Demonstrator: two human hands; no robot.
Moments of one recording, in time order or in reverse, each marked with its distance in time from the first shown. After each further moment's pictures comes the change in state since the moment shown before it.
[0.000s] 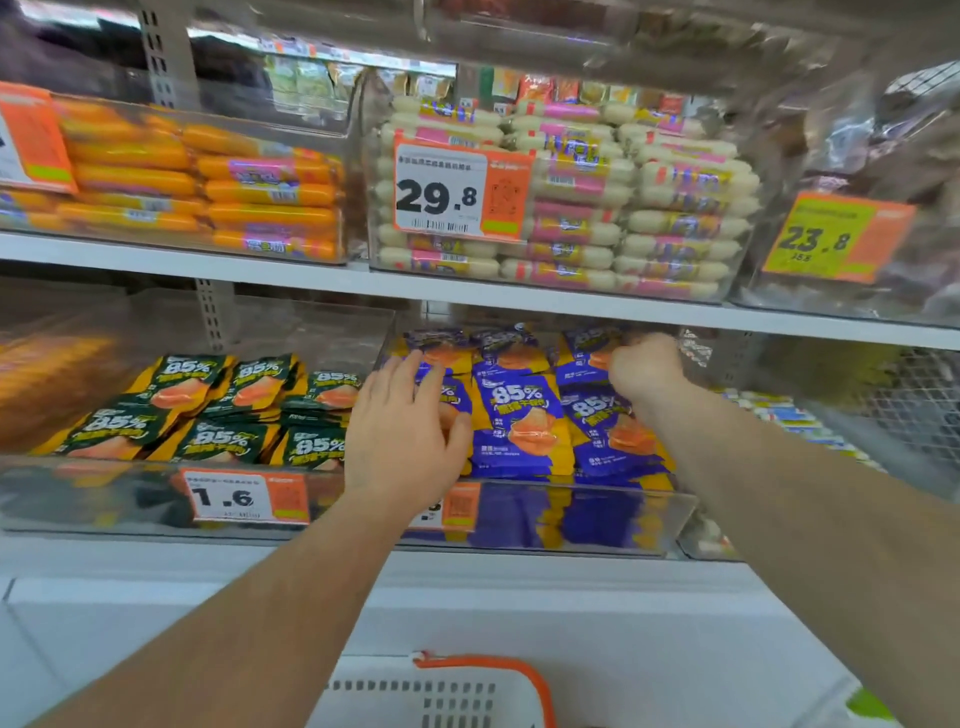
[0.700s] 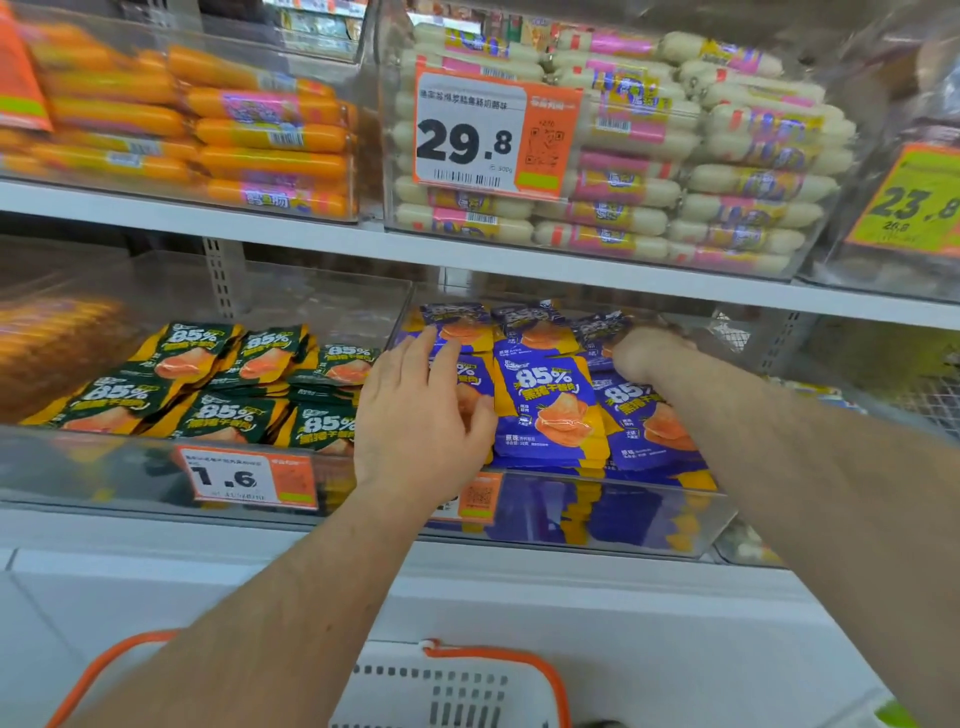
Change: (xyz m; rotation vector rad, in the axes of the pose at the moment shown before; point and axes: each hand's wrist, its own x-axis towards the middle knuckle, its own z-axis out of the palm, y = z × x) left_hand -0.002 -0.001 0.008 -0.015 0.075 -0.040; right_hand 0.039 -0.008 0.027 -0.883 -0.237 -0.117
